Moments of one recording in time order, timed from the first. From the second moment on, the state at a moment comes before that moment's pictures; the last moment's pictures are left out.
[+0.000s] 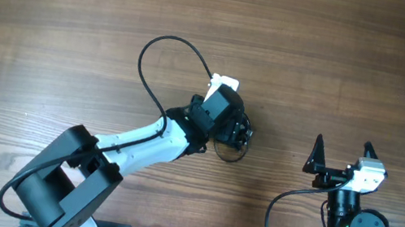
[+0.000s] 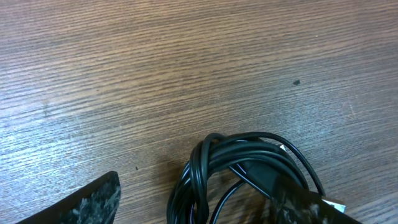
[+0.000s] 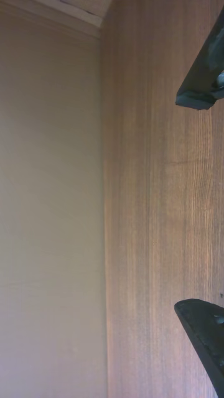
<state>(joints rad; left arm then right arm) -0.76 1.73 0.91 -0.11 -0.17 -0.45 -0.04 0.02 0.01 0.00 -0.04 0.02</state>
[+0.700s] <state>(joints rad) -0.69 1.83 0.95 -0.21 -0.02 -0.16 -0.04 0.02 0.01 0.00 -0.04 0.02</state>
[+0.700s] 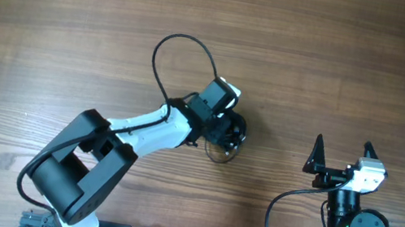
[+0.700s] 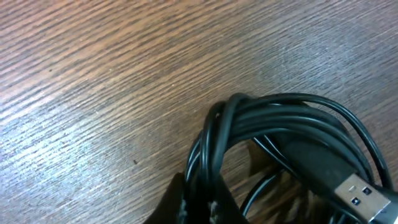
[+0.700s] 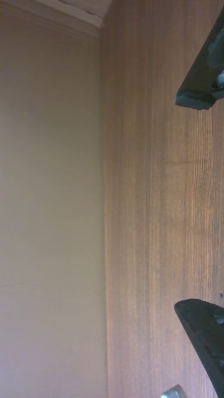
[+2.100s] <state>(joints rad) -0.42 1.40 1.05 -0.40 -0.06 -0.01 -0.04 0.02 0.01 0.02 -0.06 0.05</state>
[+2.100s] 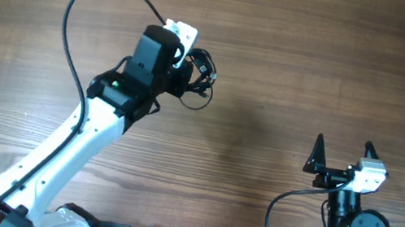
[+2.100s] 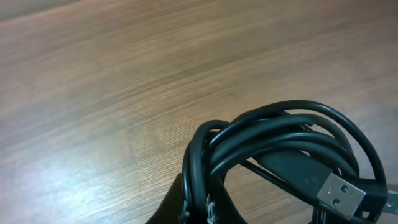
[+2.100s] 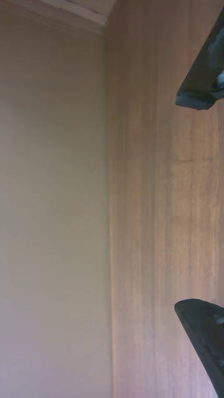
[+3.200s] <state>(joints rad) -0.26 1.41 1.05 -0.37 0.30 -1.13 0.15 1.57 0.43 0.96 -0.85 1.59</state>
